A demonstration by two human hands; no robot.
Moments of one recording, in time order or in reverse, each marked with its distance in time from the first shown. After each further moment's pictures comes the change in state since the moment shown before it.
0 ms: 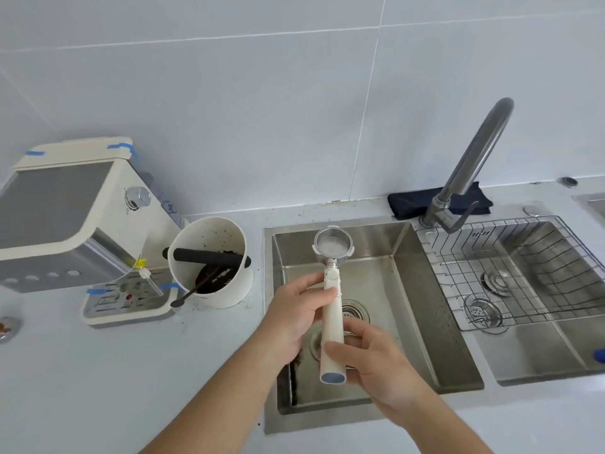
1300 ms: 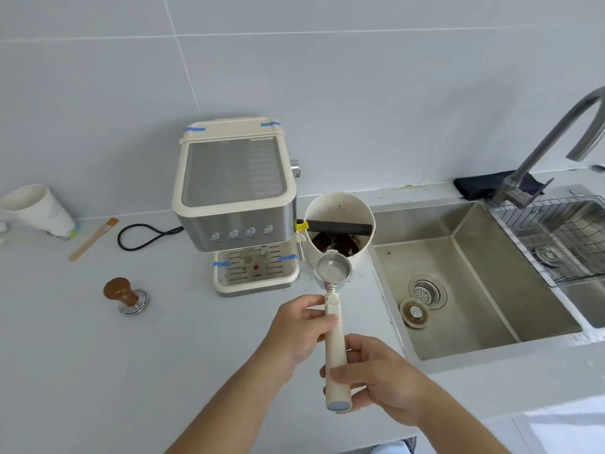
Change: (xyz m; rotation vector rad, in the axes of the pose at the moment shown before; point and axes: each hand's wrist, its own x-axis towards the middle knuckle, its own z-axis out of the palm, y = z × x) left_hand -0.102 0.007 -0.281 0.304 -0.051 -0.003; right_hand 0.006 0.101 0.259 -0.156 -0.090 0.142
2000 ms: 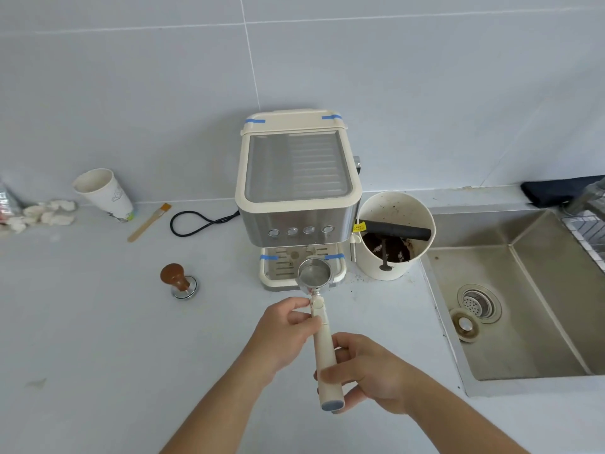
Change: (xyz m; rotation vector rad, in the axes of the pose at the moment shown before) left_hand -0.014 -0.004 -0.097 0.229 0.198 -0.070; right_hand 0.067 -0.018 0.061 -0.157 -0.177 0.107
